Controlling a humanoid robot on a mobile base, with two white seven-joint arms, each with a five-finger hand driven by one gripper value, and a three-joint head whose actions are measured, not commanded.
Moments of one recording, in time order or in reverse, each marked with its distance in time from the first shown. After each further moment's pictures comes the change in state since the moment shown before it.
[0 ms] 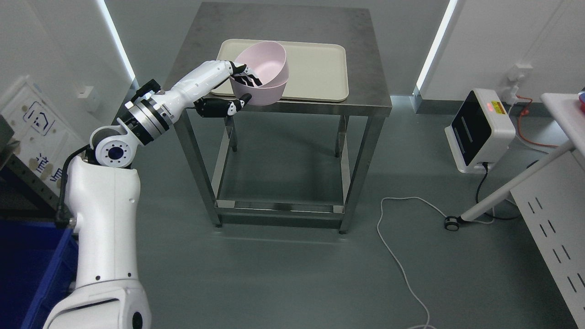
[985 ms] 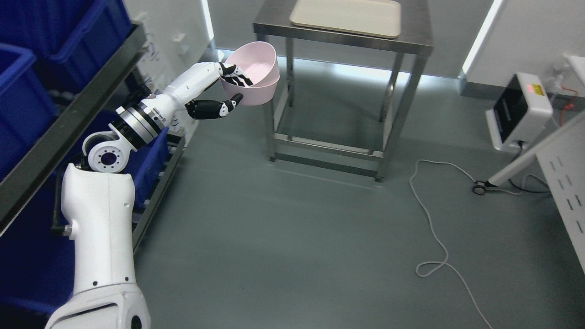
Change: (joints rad) left arm 0.022 0.000 0.043 -0.021 0.000 0.000 0.001; right arm 0.000 0.000 0.000 0.000 0.071 0.003 0.000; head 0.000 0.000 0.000
